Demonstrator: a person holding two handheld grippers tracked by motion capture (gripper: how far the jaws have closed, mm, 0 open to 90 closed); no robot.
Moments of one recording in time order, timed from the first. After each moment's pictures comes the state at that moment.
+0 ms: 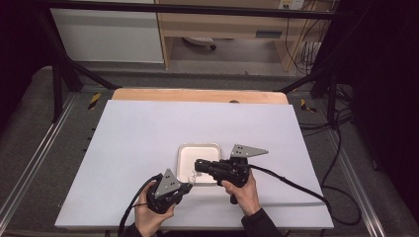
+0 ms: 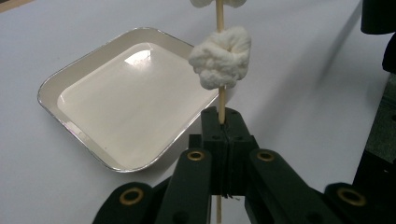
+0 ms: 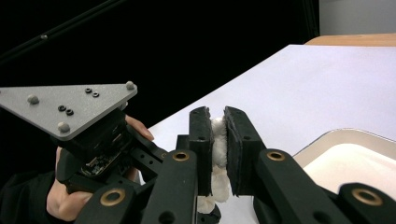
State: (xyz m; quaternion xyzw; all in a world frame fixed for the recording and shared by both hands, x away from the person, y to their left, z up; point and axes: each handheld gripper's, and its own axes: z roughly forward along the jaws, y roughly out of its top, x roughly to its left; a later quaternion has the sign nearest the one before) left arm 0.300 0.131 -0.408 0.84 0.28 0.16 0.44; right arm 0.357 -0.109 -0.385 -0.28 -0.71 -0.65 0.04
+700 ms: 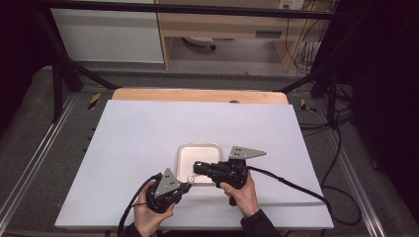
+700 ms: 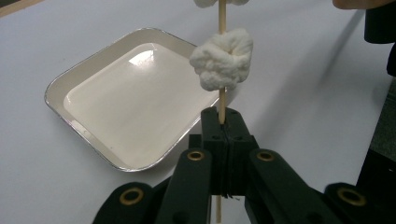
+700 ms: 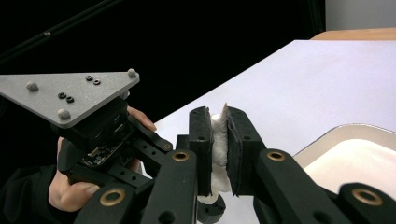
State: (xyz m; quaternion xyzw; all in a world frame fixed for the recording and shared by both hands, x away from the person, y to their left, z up) left arm 0.300 0.130 -0.407 0.85 0.27 0.16 0.43; right arm 0.356 -0.106 -0.390 -0.27 -0.71 -0.65 0.05
